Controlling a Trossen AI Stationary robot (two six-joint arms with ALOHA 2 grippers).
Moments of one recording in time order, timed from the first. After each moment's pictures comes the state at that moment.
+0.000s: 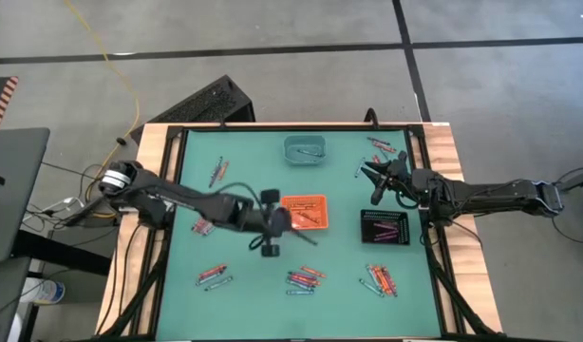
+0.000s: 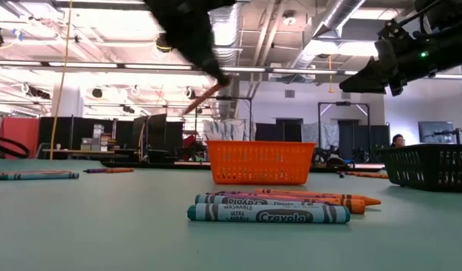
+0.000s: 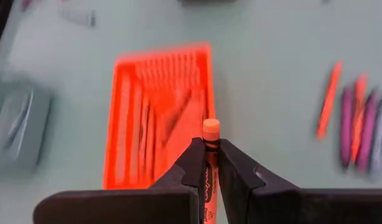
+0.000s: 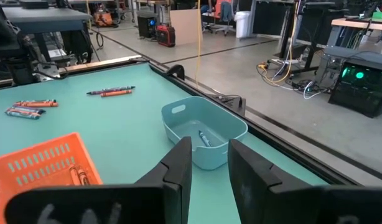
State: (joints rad) left arm -0.18 1.66 1.24 -0.37 -0.28 -0.02; right arm -0.10 0.52 0.22 0.13 0.52 0.10
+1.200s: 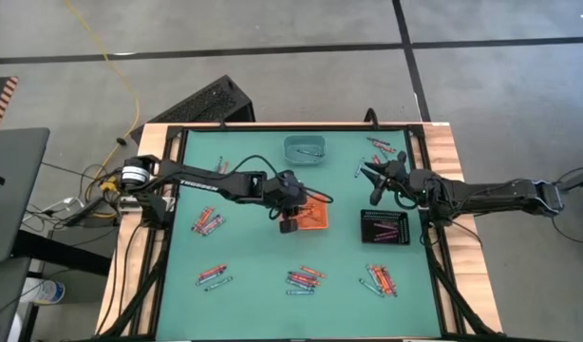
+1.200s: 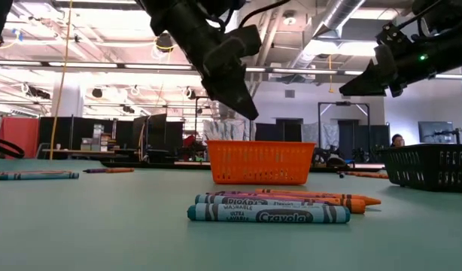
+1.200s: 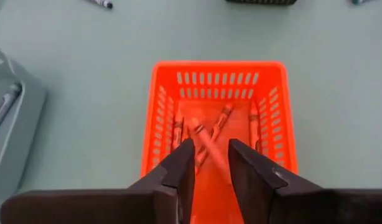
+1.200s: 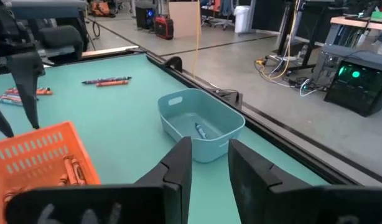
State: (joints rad) left arm 0.04 1.77 1.24 -0.21 -0.09 0.01; right arm -0.11 0.54 0.22 0.11 0.53 0.08
